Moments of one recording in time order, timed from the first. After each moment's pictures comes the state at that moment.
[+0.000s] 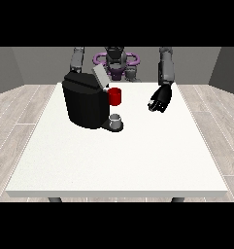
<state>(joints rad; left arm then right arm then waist) -0.69 0.46 -0.08 -0.65 -0.81 -0.04 -0.28 -0.28 -0.02 0.03 -1.32 0.18 -0.17 -0.01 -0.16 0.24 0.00</state>
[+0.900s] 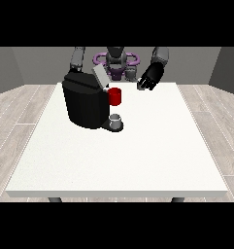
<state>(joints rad) -0.84 0.35 -0.05 -0.73 -0.76 -0.30 -0.20 -0.24 -0.03 0.01 -1.16 0.20 -0.19 -0.05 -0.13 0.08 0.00</state>
